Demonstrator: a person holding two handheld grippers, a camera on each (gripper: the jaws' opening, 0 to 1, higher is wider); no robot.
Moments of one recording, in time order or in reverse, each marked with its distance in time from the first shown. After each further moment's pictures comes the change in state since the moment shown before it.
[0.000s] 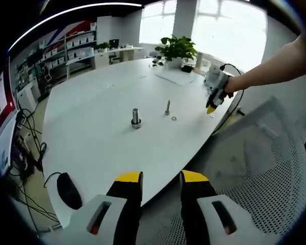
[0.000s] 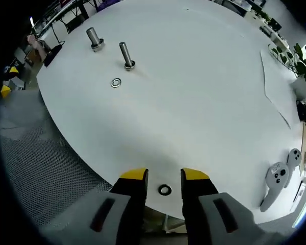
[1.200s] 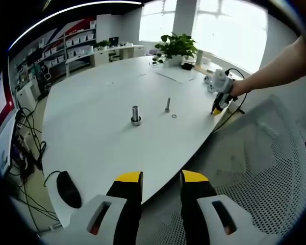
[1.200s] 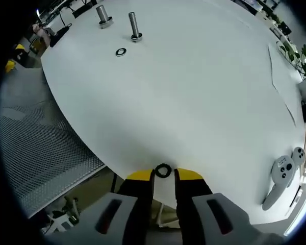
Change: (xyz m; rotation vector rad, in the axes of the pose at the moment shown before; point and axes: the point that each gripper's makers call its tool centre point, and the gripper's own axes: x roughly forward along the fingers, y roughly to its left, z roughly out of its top) left arm 0.001 0.000 -0.004 -0.001 0.019 0.000; right arm 0.011 0.000 -0.032 -0.072 0.045 0.000
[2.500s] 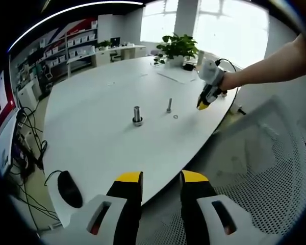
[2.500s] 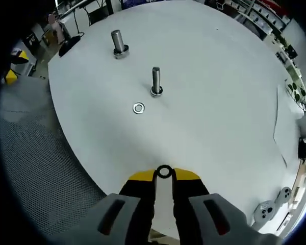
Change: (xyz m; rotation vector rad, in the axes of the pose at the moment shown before) left arm -0.001 0.002 0.000 -0.007 -0.006 0.010; right arm -0.017 0.023 0.102 -0.127 -0.131 -0.007
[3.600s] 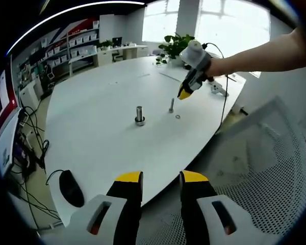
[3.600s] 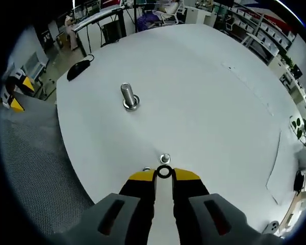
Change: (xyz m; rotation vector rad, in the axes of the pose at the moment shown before) left arm 0.001 0.004 0.000 -0.005 0.002 0.017; right arm -0.015 0.011 0.104 -0.100 -0.155 0.037
